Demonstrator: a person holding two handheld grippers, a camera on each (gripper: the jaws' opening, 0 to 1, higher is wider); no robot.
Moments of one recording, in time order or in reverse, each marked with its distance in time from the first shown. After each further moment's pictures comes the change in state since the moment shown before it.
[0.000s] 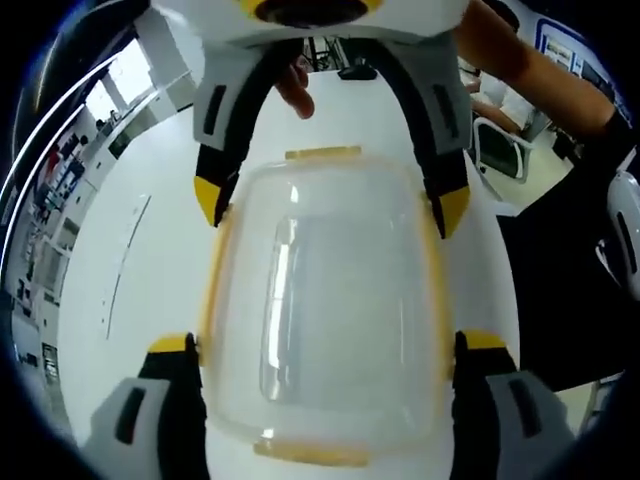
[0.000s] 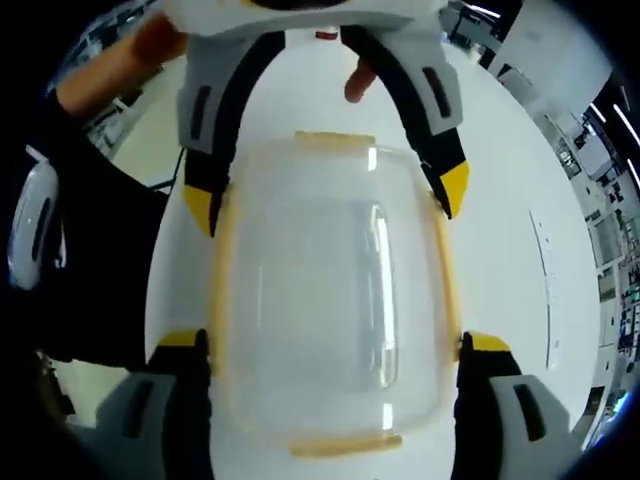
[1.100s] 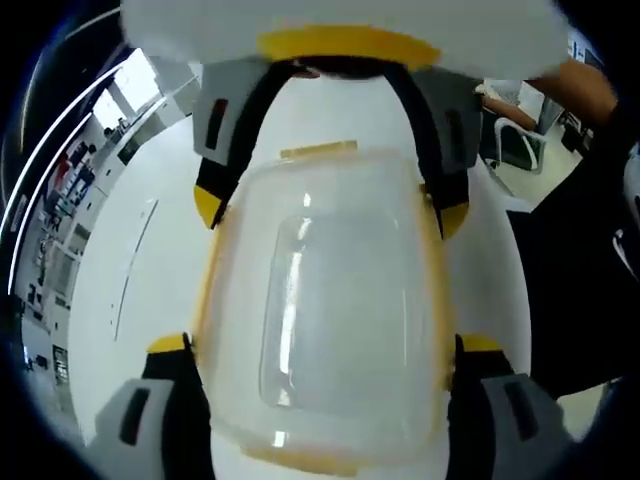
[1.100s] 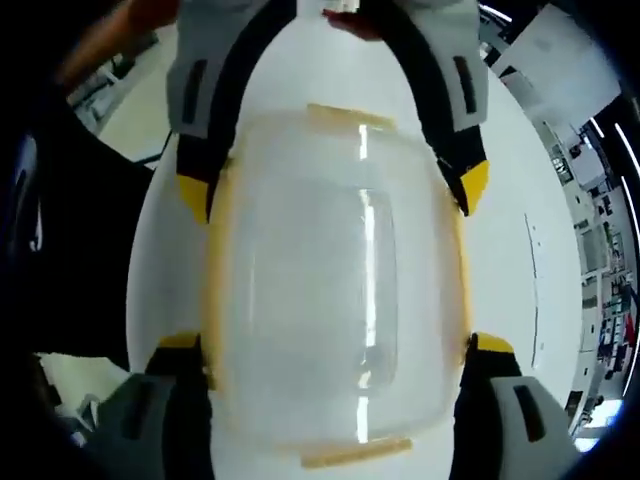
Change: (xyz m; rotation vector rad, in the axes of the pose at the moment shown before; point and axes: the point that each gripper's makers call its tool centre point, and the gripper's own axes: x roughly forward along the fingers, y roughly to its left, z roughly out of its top) left arm 0.006 -0.003 -0.004 0.017 -0.010 0.064; right arm 0.006 -0.010 0.002 -0.050 0.049 -0.082
